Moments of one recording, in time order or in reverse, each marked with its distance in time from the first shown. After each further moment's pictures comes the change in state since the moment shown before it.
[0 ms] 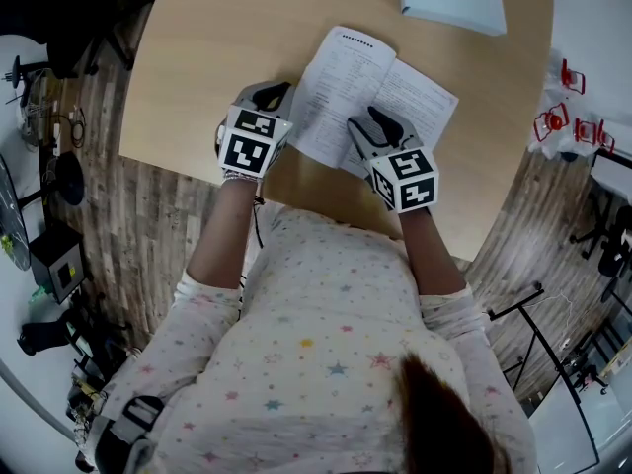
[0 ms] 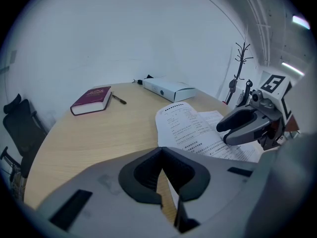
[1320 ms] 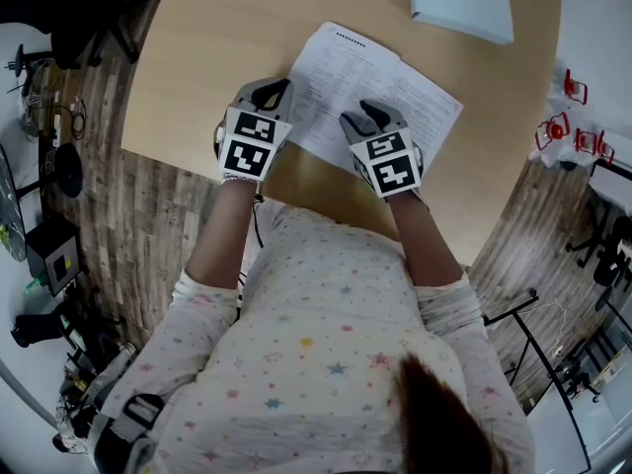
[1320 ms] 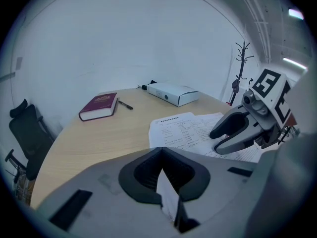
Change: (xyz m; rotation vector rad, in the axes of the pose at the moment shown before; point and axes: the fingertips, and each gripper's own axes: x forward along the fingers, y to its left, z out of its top) left arm -0.011 0.009 0.006 0.019 -0.051 0.059; right arm 0.032 0.004 -0.005 -0.135 0.186 -0.031
